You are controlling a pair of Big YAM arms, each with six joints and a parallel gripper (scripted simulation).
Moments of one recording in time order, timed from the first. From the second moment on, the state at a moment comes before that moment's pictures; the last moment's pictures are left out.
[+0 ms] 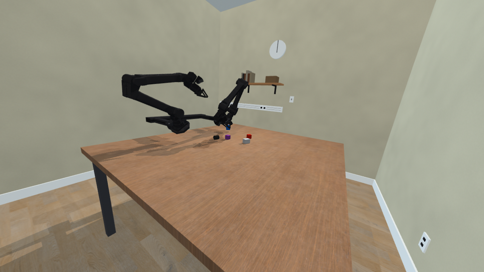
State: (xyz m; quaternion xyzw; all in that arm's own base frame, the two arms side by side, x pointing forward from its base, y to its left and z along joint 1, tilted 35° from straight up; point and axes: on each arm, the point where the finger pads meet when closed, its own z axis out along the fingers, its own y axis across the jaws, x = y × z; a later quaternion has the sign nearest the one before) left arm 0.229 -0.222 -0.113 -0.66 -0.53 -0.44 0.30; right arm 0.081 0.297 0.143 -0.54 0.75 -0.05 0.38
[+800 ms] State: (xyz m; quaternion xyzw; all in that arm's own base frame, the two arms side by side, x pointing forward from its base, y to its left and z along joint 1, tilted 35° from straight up) left arm 0.237 -0.205 -0.143 -0.66 -0.53 -0.44 0.30; right arm 0.081 0.297 0.143 -0.54 0.75 -0.05 0.38
